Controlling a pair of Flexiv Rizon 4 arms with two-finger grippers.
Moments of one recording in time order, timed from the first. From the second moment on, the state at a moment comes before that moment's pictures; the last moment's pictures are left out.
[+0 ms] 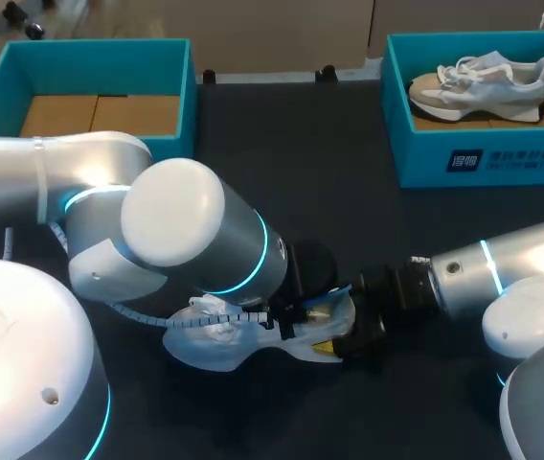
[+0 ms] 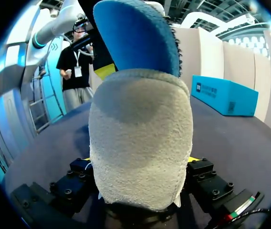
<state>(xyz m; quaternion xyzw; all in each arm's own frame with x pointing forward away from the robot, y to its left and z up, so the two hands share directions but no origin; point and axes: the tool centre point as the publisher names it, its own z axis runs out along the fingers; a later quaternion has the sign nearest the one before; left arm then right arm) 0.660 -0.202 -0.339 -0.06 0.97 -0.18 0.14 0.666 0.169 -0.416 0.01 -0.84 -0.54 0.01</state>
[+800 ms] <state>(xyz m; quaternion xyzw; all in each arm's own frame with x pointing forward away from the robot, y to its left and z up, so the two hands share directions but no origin) 0.663 -0.224 -0.320 -0.09 0.97 -0.21 0.08 0.666 0.169 -0.416 0.01 -0.84 -0.54 0.01</state>
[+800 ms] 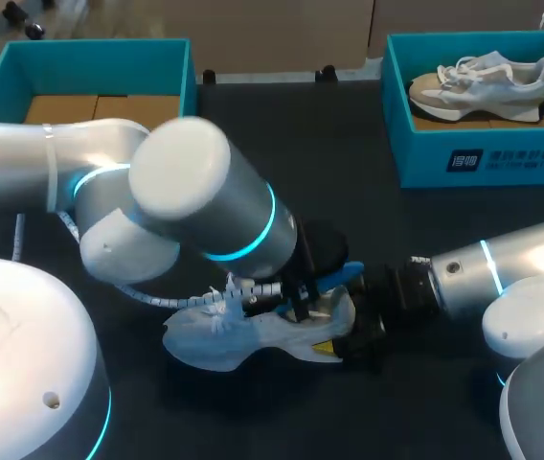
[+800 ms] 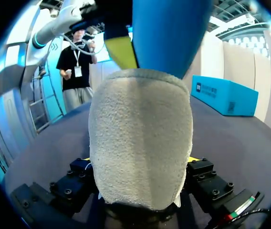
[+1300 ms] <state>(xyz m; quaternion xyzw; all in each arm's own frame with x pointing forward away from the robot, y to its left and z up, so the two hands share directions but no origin) 0.667 -0.257 -0.239 -0.04 0.95 -0.29 -0.06 0.666 0.169 -0.416 0.01 -0.84 -0.54 0.01</state>
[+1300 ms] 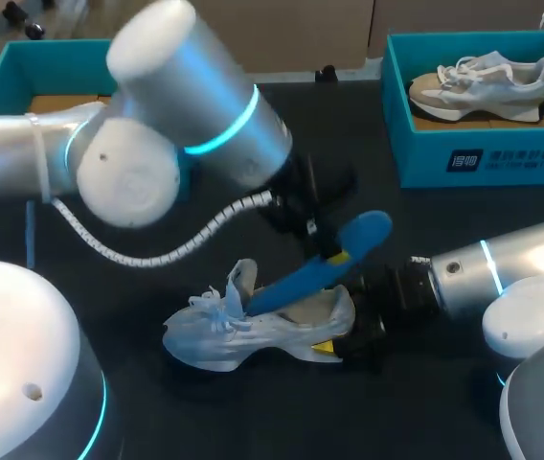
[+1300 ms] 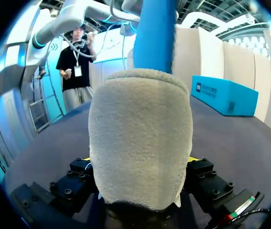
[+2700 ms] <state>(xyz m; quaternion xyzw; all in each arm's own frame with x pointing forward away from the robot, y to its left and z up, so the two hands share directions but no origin) 0.686 -0.225 -0.059 0.00 0.86 -0.48 -0.14 0.666 0.169 -0.416 0.01 -0.84 -0.54 0.01</state>
